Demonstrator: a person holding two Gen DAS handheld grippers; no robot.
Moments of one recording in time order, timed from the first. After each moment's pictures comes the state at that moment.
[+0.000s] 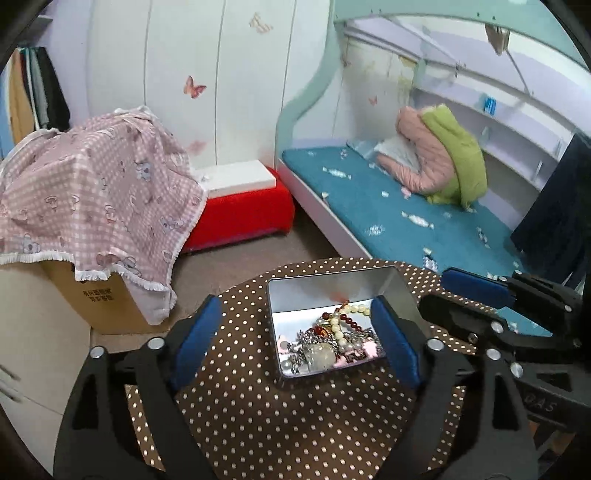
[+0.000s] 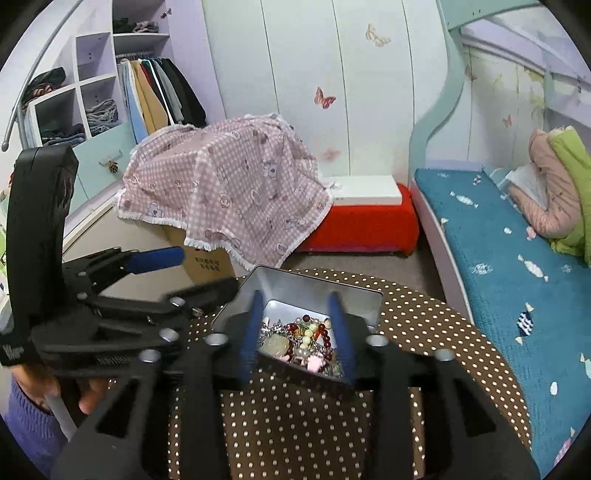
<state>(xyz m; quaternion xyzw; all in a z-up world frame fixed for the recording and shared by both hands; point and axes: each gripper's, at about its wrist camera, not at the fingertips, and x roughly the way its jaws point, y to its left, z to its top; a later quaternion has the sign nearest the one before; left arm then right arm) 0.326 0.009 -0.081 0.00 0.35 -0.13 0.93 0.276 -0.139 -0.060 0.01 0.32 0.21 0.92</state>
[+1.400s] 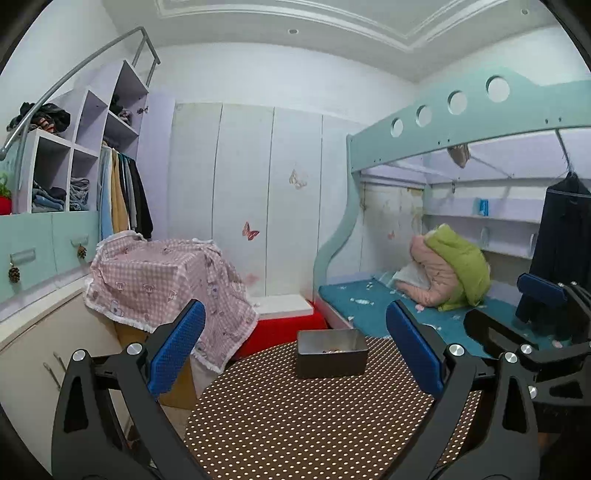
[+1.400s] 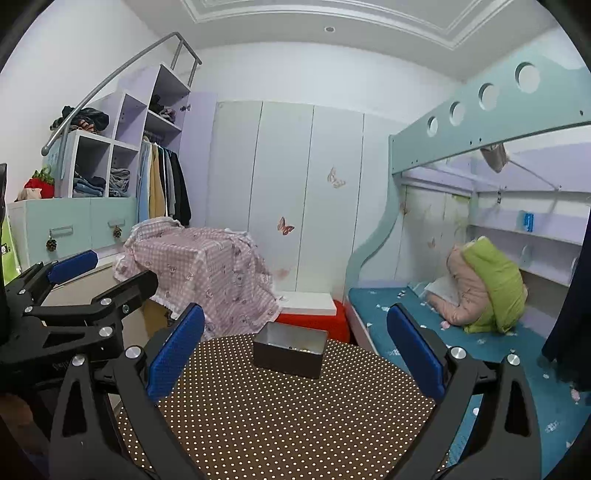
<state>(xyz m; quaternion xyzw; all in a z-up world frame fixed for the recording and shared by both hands) -0.013 0.030 0.021 0.00 0.06 -0.04 1.00 0.001 -0.118 0.015 -0.04 0.07 0.09 0.99</state>
